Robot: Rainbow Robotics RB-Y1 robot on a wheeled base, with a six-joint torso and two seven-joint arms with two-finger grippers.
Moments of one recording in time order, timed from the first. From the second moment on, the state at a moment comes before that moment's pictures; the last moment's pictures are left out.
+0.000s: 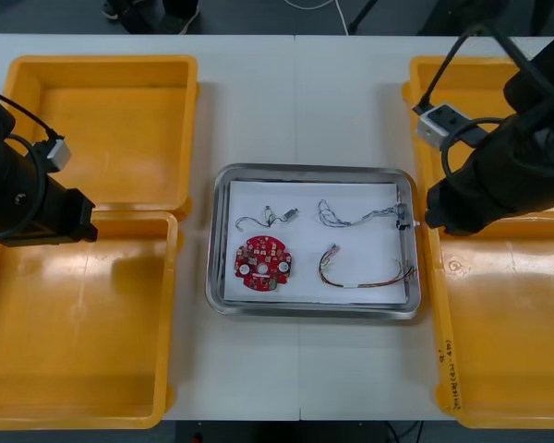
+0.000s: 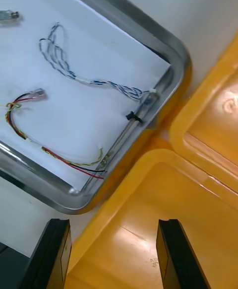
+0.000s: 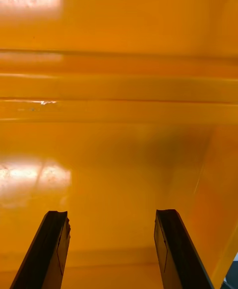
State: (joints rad) right arm -0.63 -0.84 0.27 -2.18 -0.98 1.86 1.29; left arm -0.42 0.84 -0.08 -1.97 0.92 1.82 -1.02
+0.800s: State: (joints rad) right arm -0.76 -0.79 0.71 -2.27 -0.84 1.68 1.58; left arm -0.30 0.71 0.06 -2.13 0.77 1.91 -1.07
